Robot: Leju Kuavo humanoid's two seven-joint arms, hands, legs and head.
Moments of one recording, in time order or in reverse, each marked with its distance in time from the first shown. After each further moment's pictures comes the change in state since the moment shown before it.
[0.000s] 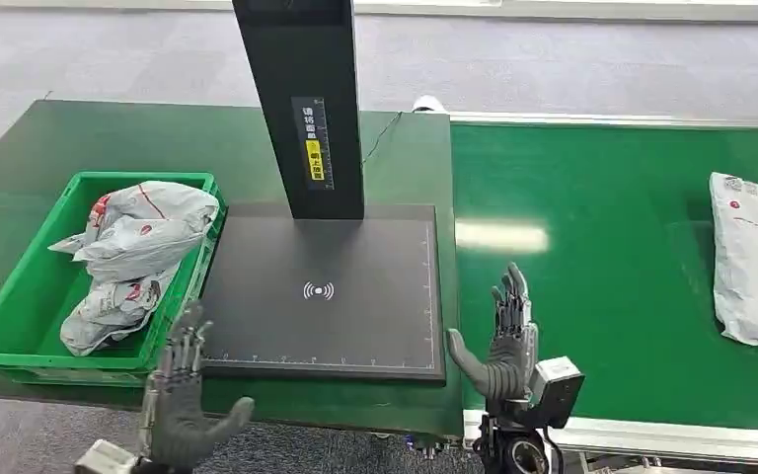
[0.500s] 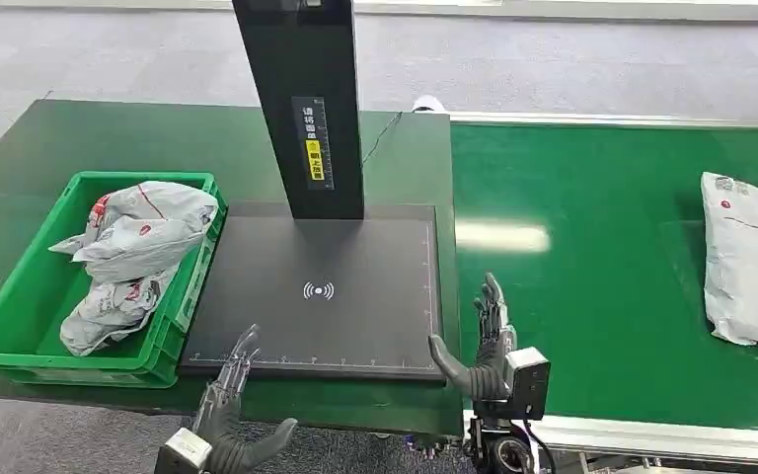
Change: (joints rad) left arm -0.012 -0.010 -0.027 0.159 -0.106 0.039 0.049; right arm -0.034 0.002 -0.010 0.131 0.073 -0.029 0.025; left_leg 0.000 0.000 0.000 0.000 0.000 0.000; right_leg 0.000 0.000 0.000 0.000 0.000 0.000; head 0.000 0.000
